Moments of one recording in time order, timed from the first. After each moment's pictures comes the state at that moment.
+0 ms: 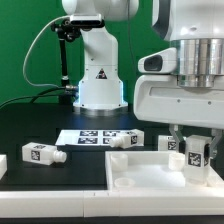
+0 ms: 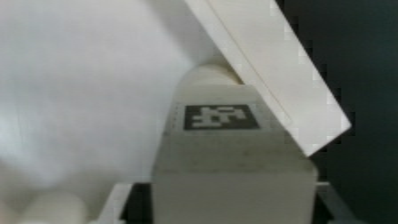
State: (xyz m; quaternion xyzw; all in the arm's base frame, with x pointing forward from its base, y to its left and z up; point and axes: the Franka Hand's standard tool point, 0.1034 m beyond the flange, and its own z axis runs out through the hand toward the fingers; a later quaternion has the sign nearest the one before) arm 0.643 0.105 0.076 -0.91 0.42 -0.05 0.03
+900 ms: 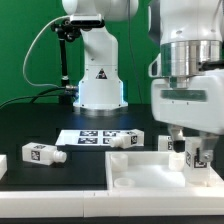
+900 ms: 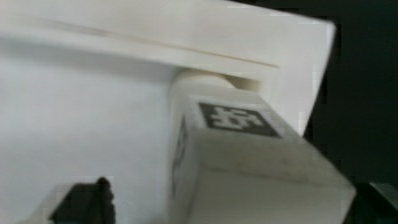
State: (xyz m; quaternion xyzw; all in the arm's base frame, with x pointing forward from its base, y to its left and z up) arm 0.641 0.100 0.073 -0.84 0.54 -0.06 0.06
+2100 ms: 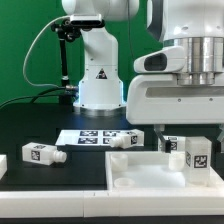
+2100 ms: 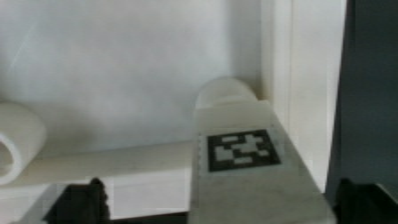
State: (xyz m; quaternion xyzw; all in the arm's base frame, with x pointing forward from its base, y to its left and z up) arm 0.635 0.103 0.078 -0.99 0.08 -0.07 0.02
